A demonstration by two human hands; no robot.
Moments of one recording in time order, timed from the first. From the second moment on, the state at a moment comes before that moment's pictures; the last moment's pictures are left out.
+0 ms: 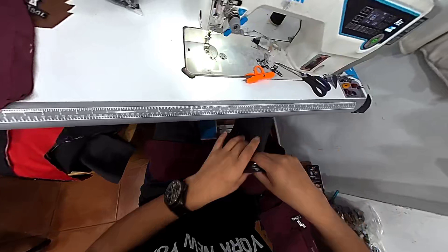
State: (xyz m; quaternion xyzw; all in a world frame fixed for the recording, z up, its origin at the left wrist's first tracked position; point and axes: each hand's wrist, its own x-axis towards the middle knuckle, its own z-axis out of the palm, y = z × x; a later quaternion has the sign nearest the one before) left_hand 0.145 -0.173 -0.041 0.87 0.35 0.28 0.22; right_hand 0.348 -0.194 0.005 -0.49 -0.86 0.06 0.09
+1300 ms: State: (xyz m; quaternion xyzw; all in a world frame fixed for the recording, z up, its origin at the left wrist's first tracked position) left_hand -0.087 -0.091 0.004 0.84 0.42 0.31 0.18; right_hand 0.245 -0.125 -0.111 -0.29 -0.80 0.38 0.35
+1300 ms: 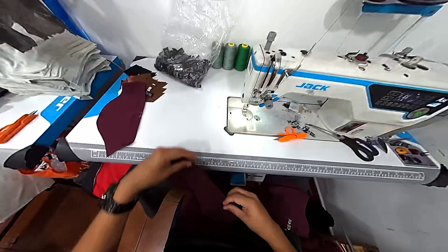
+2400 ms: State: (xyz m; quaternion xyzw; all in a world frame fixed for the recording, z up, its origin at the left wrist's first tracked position) left_hand -0.004 0.128 0.004 0.89 0.42 0.19 -0.03; right_hand 0.244 -0.015 -0.038 -0.48 -0.85 0.07 0.23
